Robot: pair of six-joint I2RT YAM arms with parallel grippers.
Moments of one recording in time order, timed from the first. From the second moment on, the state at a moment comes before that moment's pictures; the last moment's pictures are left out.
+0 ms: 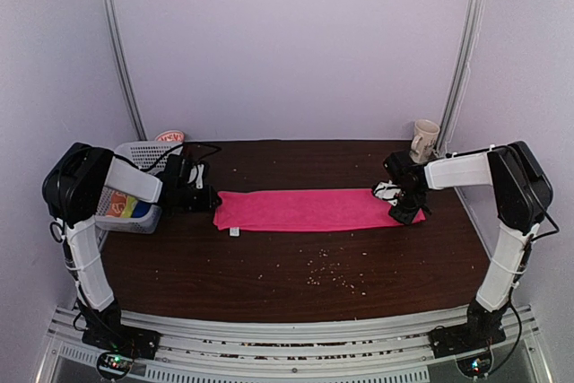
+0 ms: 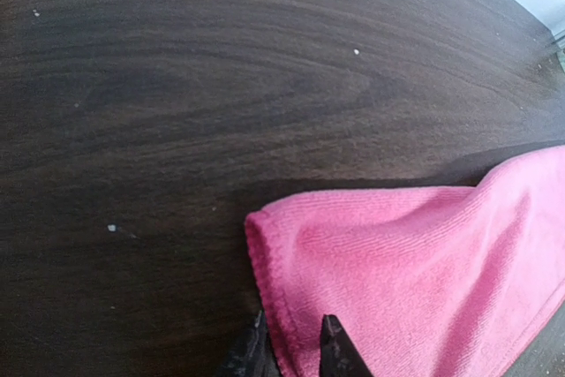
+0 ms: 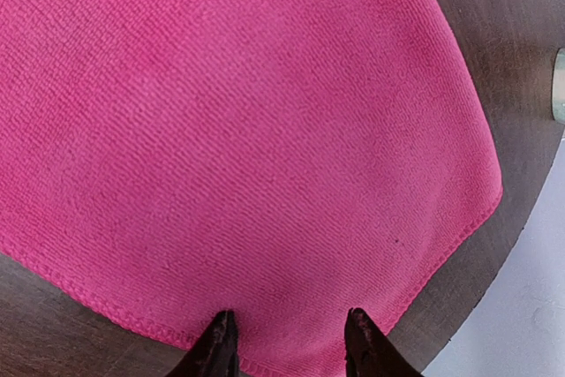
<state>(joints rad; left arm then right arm) -0.31 1.95 1.00 0.17 0.24 -0.33 0.35 1.84 1.12 -0.50 0.36 -0.52</state>
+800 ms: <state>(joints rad) -0.29 1.98 1.01 0.24 0.26 -0.34 0.36 1.85 1.12 -0.50 0.36 -0.52</state>
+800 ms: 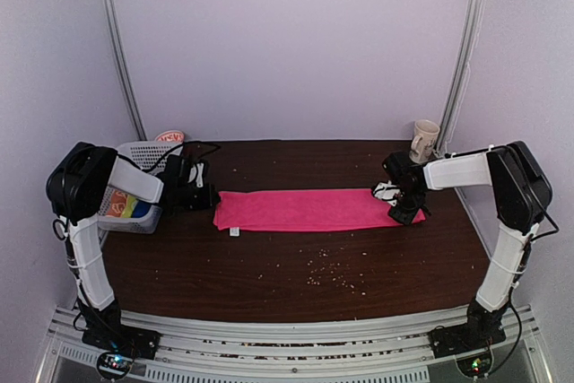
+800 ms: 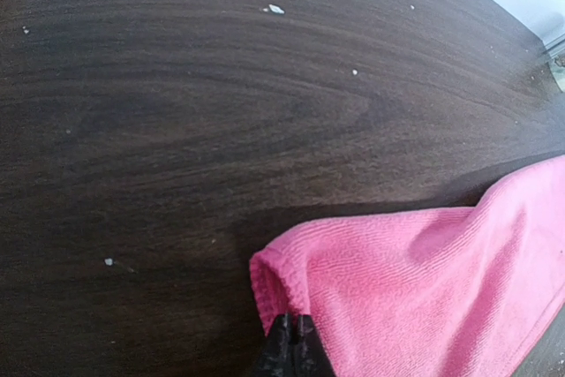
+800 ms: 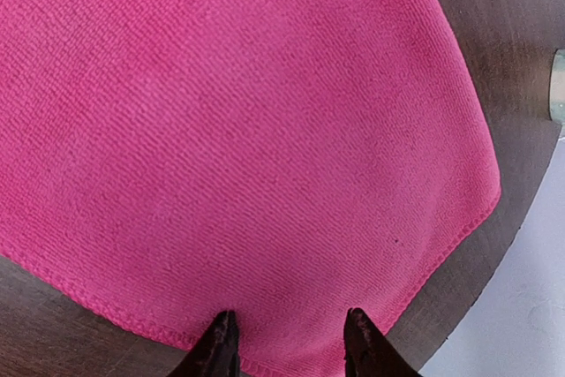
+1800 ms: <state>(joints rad) -0.29 1.99 1.12 0.17 0.15 -0.29 0.38 1.86 1.12 -0.50 0.40 -0.52</state>
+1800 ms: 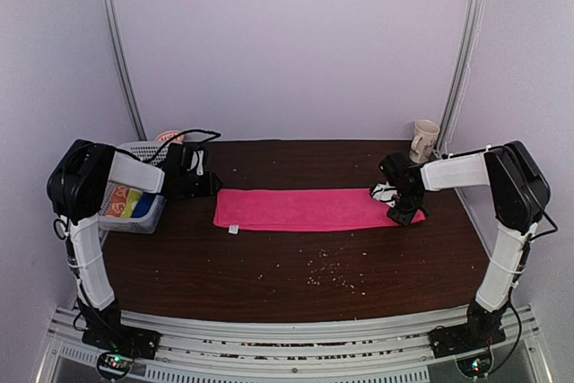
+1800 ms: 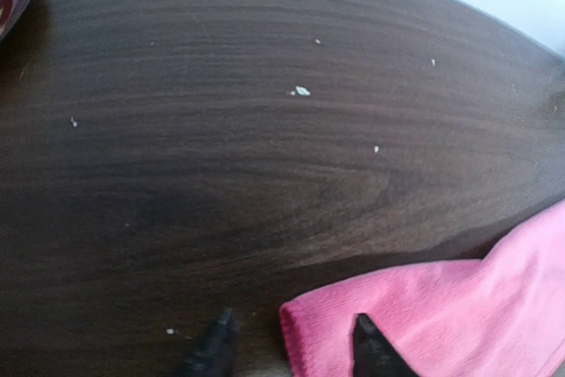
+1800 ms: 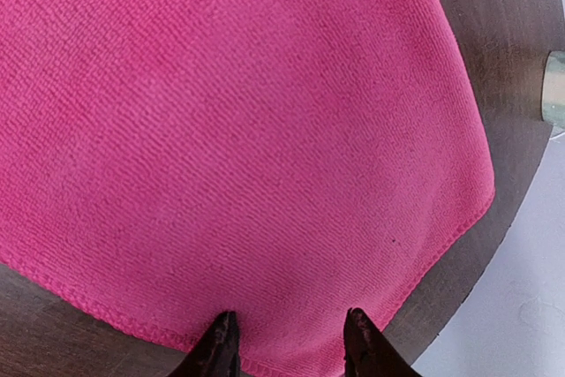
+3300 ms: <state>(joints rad) -0.54 1.71 0.86 -0.02 -0.06 -0.23 0.38 1.86 1.13 -0.50 0.41 -0.52</state>
